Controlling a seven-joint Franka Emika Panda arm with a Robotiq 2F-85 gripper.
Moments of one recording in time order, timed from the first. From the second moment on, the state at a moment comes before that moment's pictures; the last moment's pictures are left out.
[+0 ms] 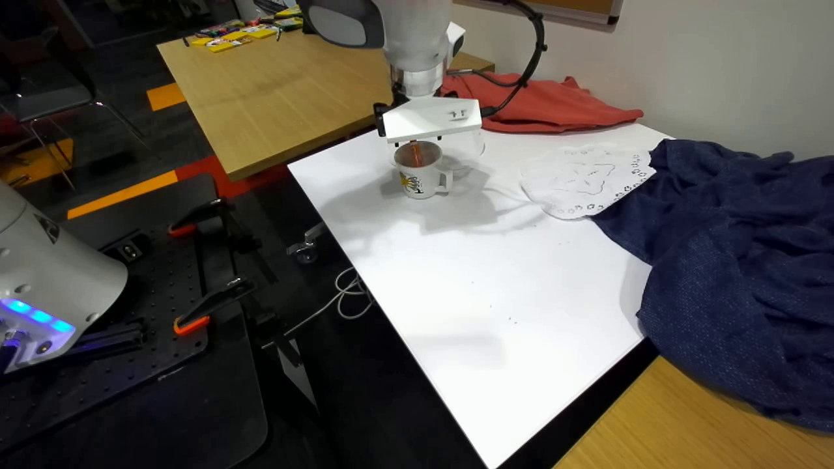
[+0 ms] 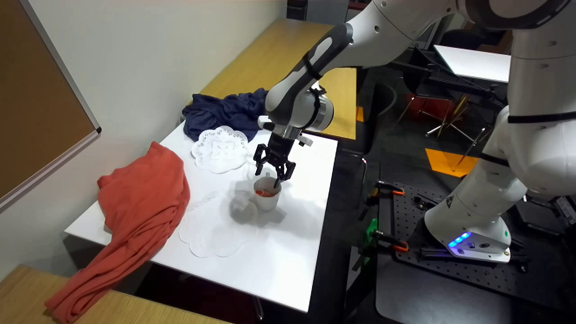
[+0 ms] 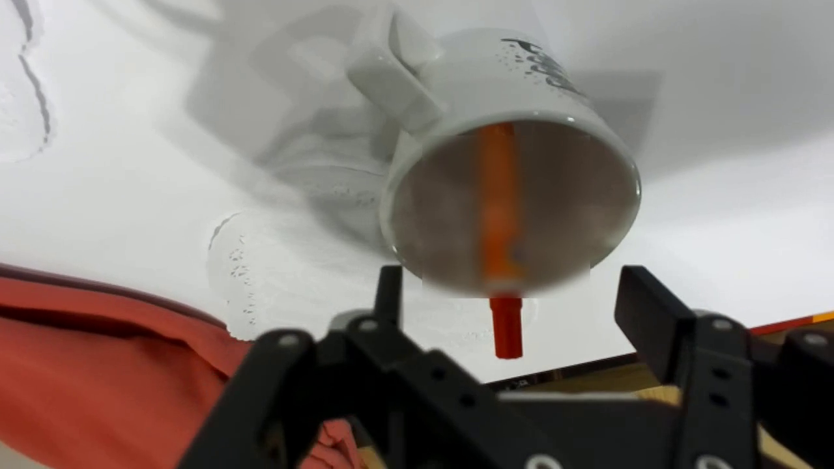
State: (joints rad) arm -0.11 0.49 0.07 -2.17 0.93 2.64 -2.08
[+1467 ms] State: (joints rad) arm -0.13 0.57 0.10 -2.12 0.92 2.64 -2.08
